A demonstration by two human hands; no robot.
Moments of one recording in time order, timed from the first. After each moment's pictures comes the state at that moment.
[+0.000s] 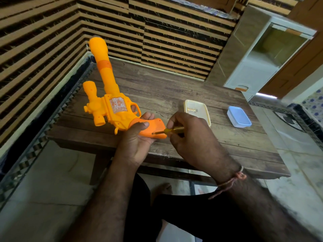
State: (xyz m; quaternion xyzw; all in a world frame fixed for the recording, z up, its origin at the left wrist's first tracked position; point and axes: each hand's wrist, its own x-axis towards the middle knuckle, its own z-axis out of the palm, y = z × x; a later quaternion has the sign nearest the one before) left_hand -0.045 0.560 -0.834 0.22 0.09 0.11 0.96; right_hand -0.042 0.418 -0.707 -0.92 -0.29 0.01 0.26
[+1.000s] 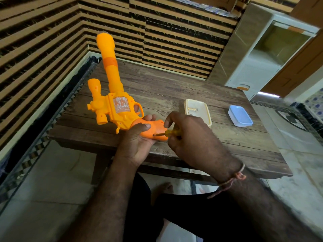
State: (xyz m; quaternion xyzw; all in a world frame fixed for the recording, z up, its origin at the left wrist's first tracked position) left_hand -0.047 0.562 -0.836 0.24 0.06 0.10 0.96; right_hand -0.044 0.419 -0.701 -0.92 -0.34 0.02 0.19
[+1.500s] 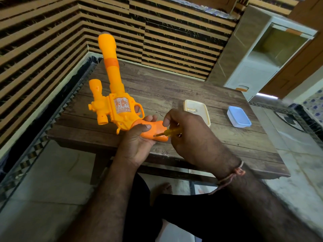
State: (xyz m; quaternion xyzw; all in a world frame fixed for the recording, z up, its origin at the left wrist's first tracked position) left_hand -0.051 0.556 -0.830 0.24 0.06 0.11 0.96; right_hand -0.041 0.420 -0.697 -0.91 -0.35 0.04 0.23
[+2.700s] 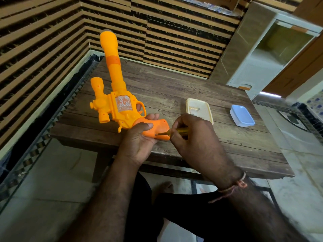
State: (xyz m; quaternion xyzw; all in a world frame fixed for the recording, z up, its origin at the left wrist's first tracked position) left_hand -0.057 0.553 -0.813 0.25 0.06 0.11 0.96; right_hand -0.045 0.415 -0.718 -0.91 -0.28 -0.02 0.31
